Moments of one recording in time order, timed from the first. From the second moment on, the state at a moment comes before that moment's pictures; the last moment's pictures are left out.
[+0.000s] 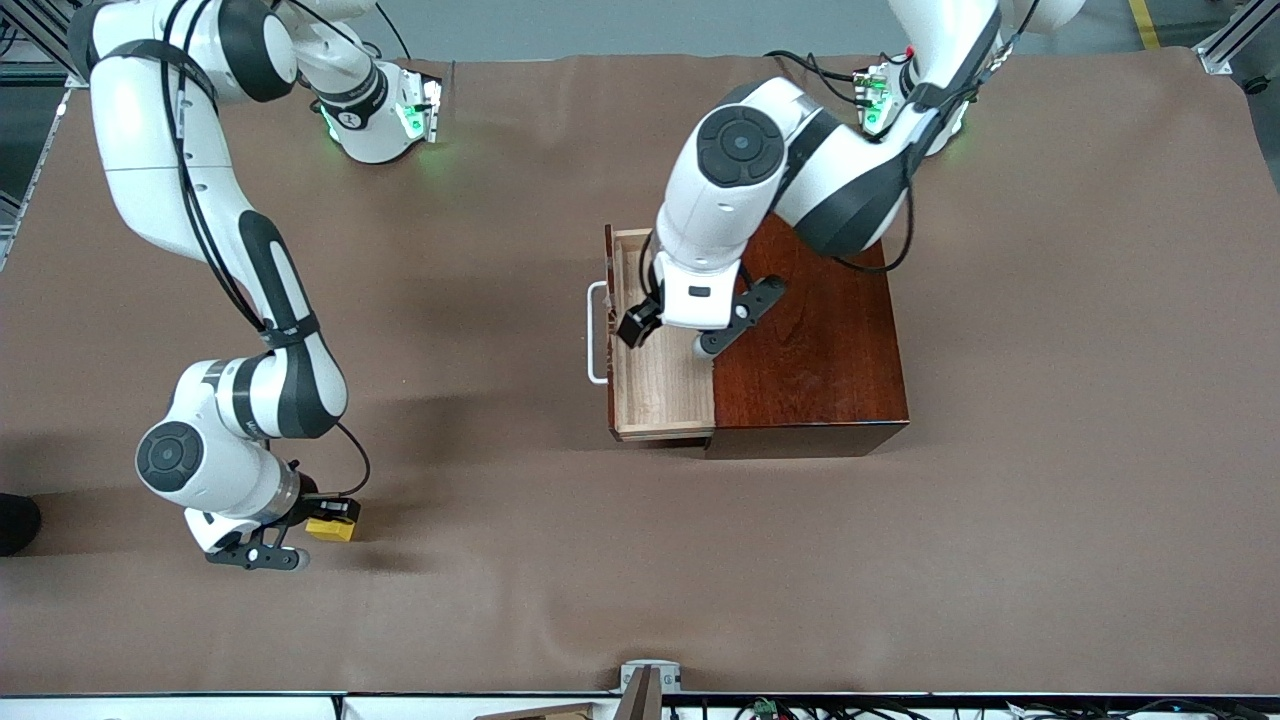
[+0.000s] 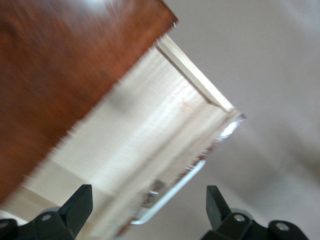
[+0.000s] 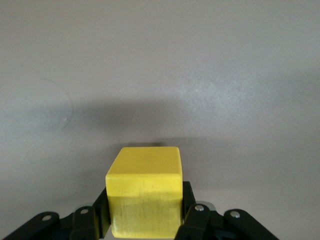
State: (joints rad) left arm -0.57 0.51 -0.22 -1.38 -0.04 2.04 -1.60; right arm 0.09 0.85 -0.05 -1.35 0.05 2.27 0.14
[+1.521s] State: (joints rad) left arm -0.80 0.71 -0.11 -1.33 0.02 2.14 -2.48; right arm 0.03 0.45 -0.06 -1.37 0.03 1.79 0.14
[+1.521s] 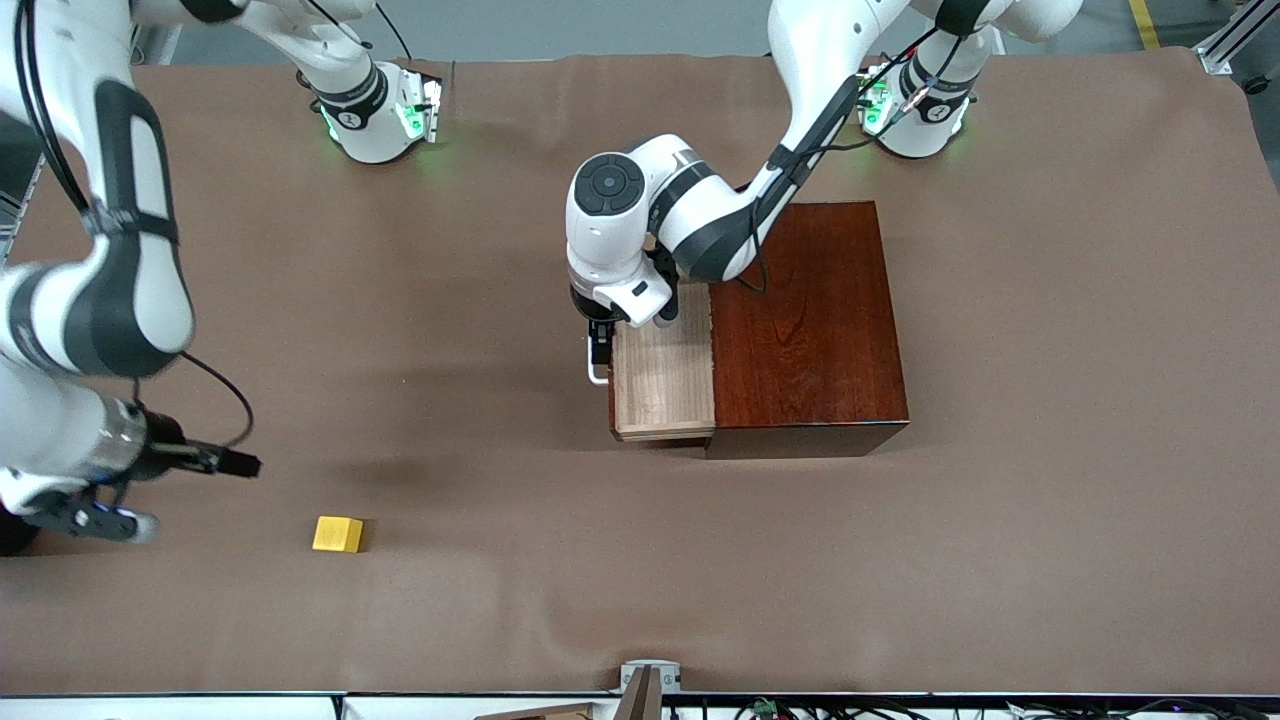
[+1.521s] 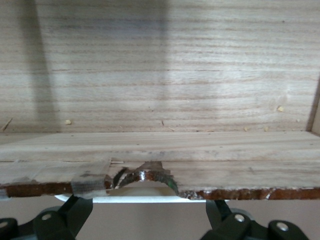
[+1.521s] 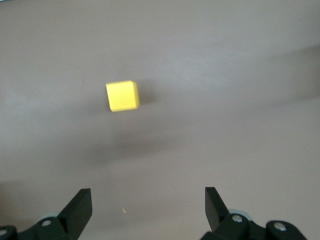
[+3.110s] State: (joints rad) left arm -0.79 0.70 0.02 -1.30 0.11 1.76 -2.52; right arm -0.02 -0.06 -0.04 -1.72 0.01 1.66 0.01
